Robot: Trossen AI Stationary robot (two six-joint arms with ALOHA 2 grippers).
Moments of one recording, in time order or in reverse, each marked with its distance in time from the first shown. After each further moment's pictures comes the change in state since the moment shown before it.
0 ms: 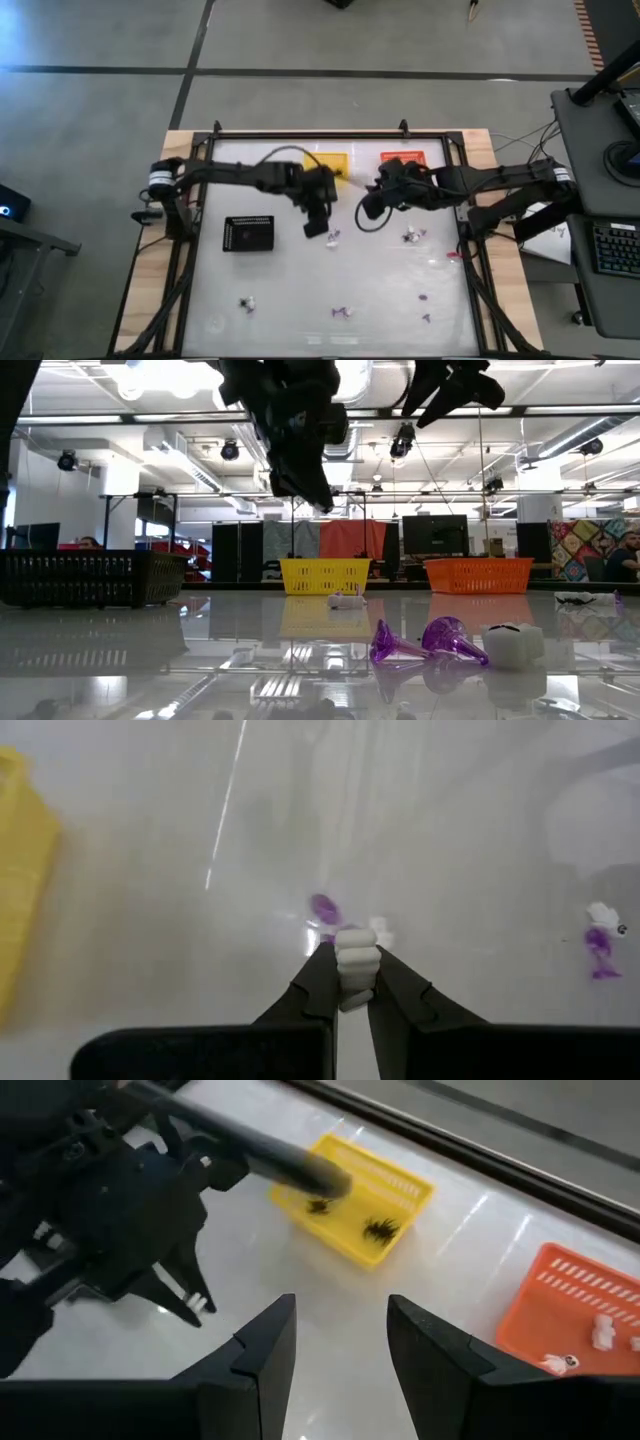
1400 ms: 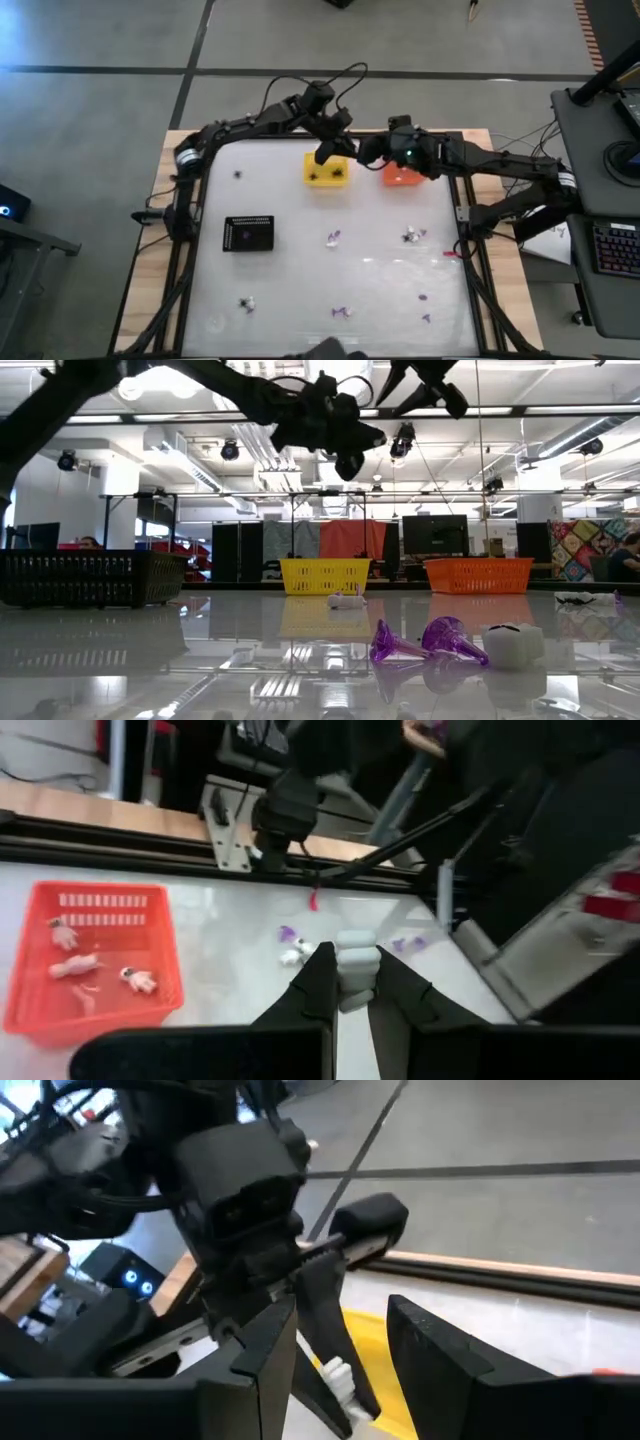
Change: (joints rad) left arm 0.409 0.248 0.413 0.319 0.789 0.192; right arm -0.292 -0.035 0.000 0.371 -0.010 0.004
